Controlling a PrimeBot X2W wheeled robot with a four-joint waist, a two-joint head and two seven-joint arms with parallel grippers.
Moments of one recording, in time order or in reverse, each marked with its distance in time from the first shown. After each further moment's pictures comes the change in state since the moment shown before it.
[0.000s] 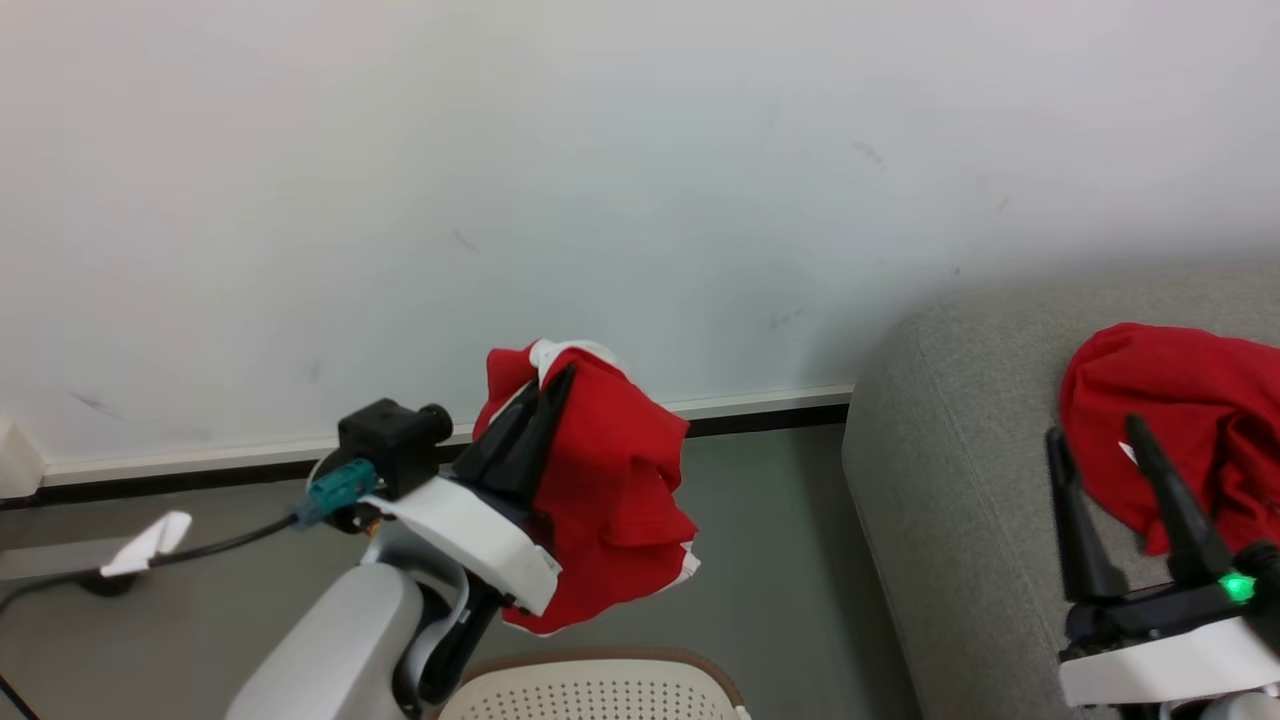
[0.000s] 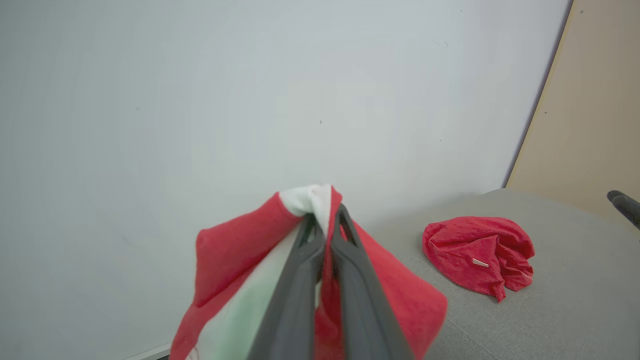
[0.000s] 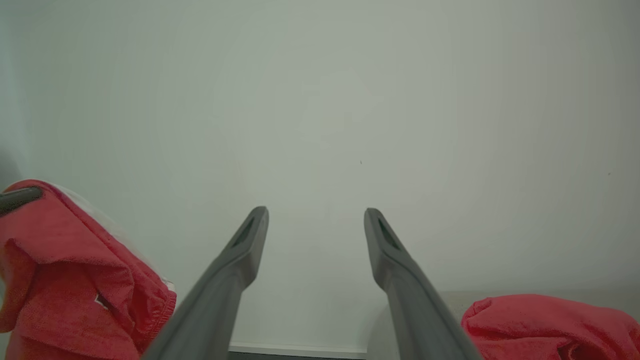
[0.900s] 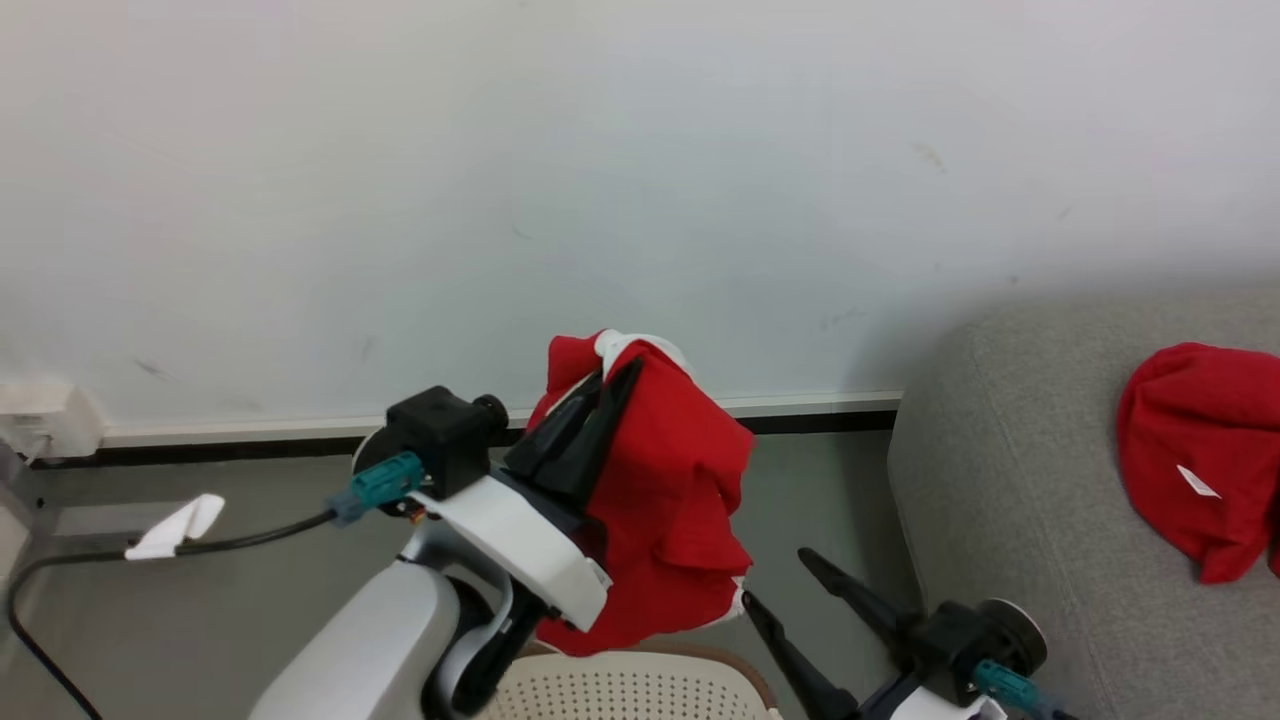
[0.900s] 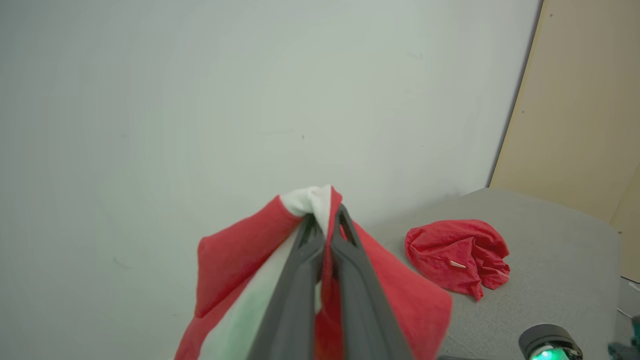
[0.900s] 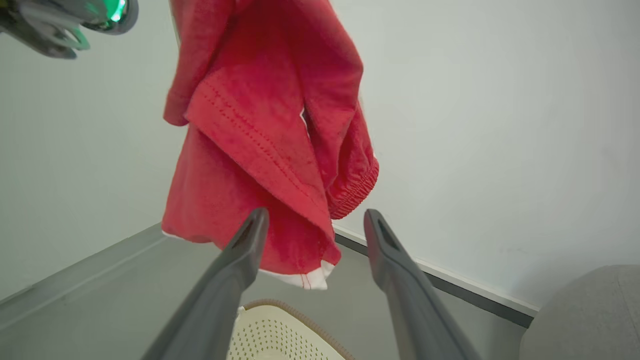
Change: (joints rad) left arm -0.005 0.018 -0.048 -0.194 0.002 0.038 0.093; right arm -0.174 0.033 0.579 0.287 0.055 0.000 0.000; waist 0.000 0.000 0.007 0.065
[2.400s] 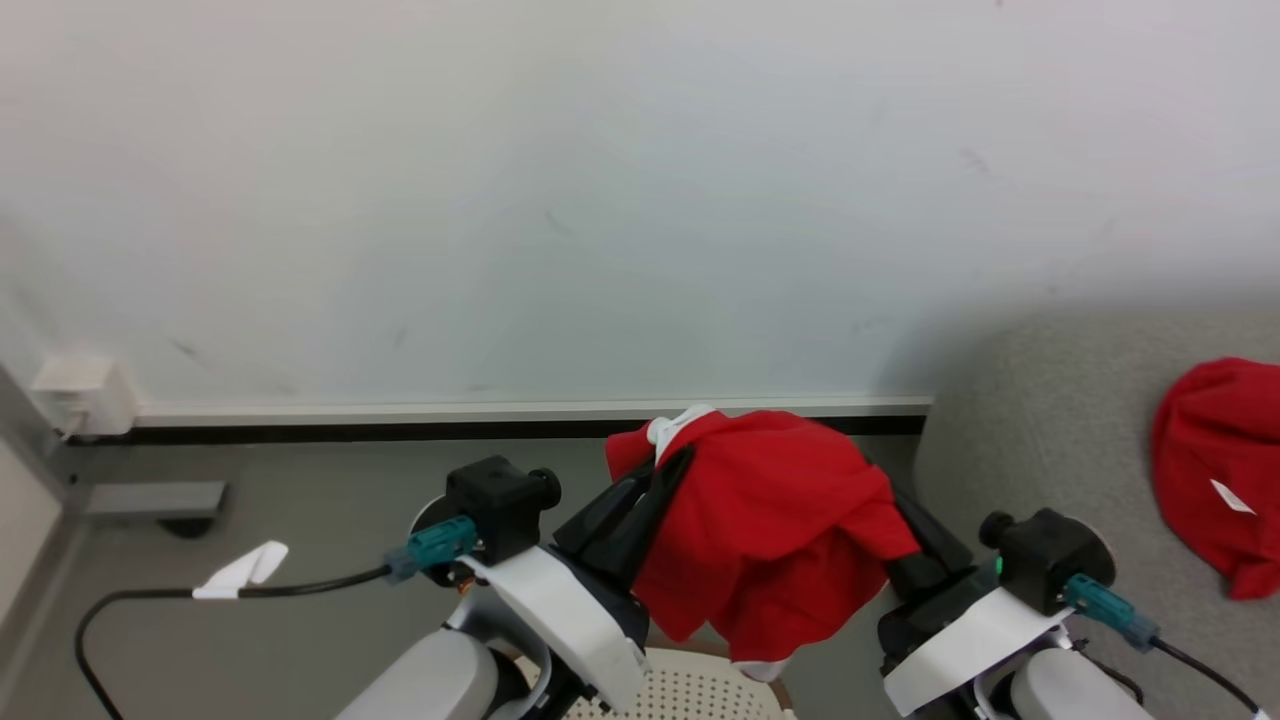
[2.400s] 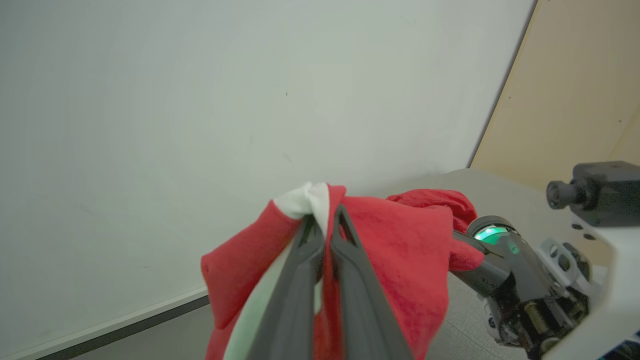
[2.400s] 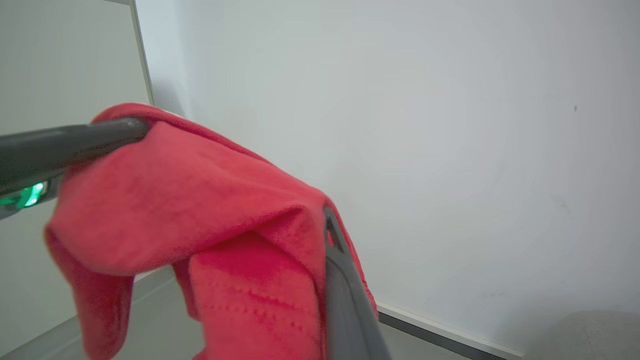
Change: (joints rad) left arm 0.074 -0.020 -0.083 -0.021 -0.037 -0.001 0.018; right arm -0.051 0.020 -0.167 -0.025 0.009 0.000 0.000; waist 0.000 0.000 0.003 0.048
